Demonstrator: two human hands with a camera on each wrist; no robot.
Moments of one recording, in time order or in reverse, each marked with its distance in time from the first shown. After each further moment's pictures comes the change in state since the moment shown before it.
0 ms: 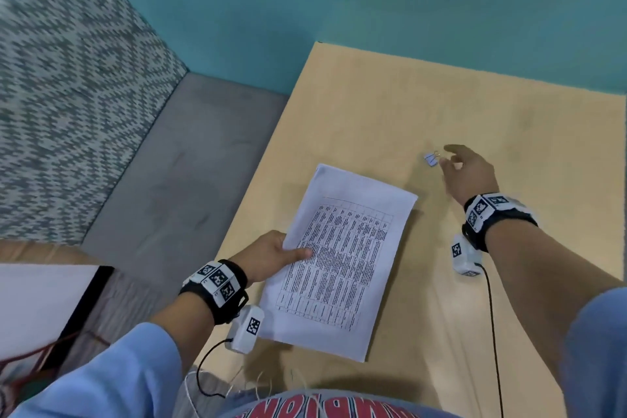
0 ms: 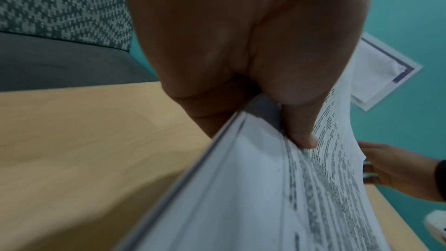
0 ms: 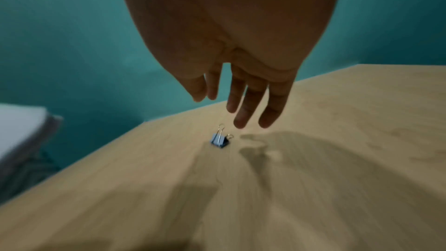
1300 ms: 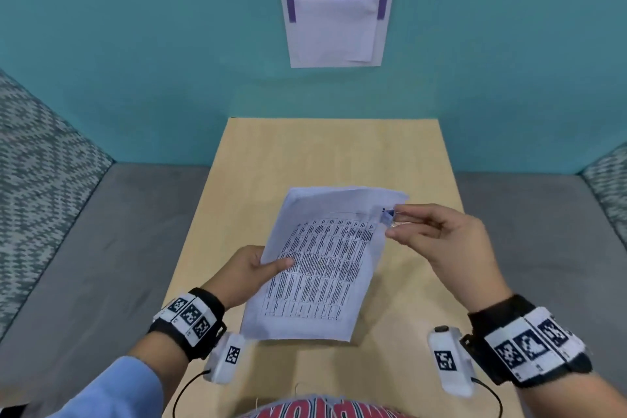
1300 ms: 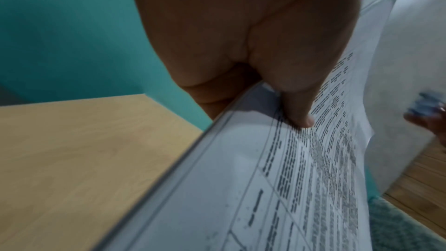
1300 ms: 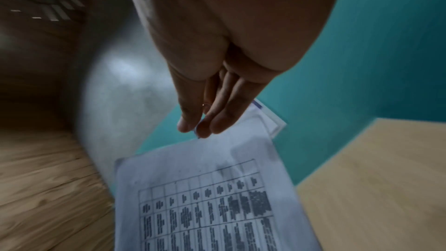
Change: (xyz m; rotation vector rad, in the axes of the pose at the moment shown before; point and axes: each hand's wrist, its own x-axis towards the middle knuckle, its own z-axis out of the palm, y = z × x) left_hand -0.074 0.075 0.071 0.132 -0.026 0.430; right_hand -0.296 -0.022 -0.181 0.825 0.133 -0.099
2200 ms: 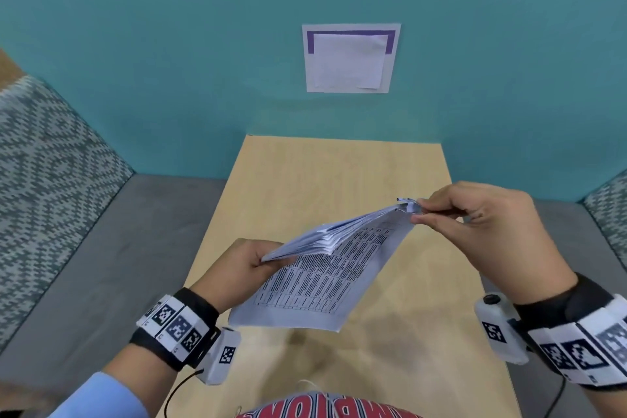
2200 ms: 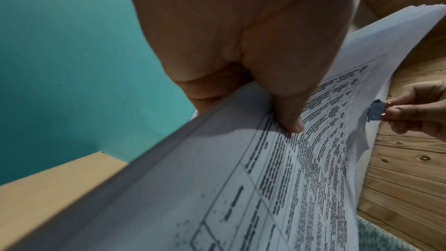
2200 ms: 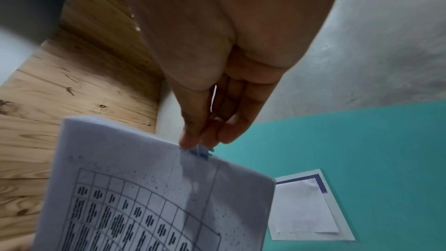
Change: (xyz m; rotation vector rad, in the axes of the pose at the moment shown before) left_hand -0.078 0.069 -0.011 0.282 0.169 0.386; right_hand -0.034 -0.087 -0.020 -0.743 -0.029 -0.661
